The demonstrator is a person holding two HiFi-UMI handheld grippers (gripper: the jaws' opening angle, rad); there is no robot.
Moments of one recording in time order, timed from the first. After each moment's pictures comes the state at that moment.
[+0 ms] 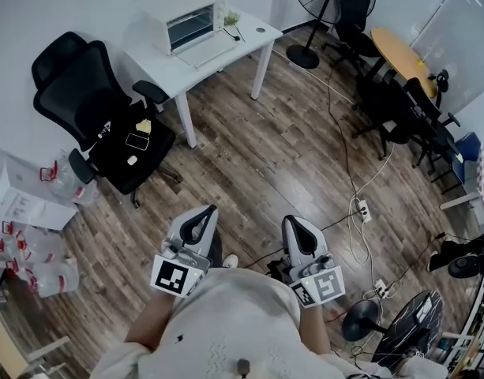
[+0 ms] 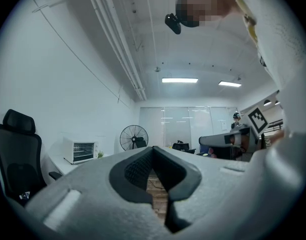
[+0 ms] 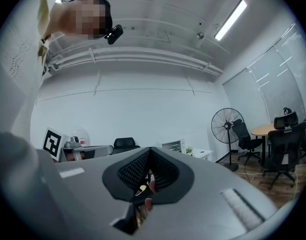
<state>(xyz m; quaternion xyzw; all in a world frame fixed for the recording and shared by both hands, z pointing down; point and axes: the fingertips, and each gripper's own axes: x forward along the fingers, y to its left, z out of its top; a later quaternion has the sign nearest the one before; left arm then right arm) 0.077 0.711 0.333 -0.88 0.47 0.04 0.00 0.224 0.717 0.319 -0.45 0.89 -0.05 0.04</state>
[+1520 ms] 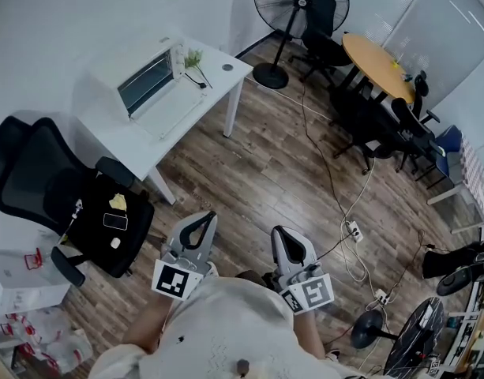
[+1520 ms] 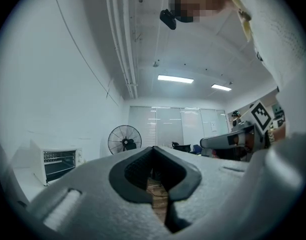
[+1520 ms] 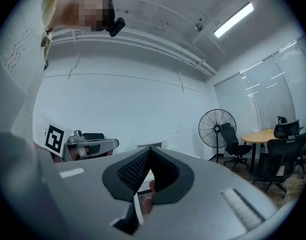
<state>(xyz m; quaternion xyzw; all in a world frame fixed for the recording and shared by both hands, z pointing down) 0.062 0.368 0.321 -0.92 0.38 0.06 0.00 0.187 0.409 0.320 -0.53 0.85 -0.04 0.00</state>
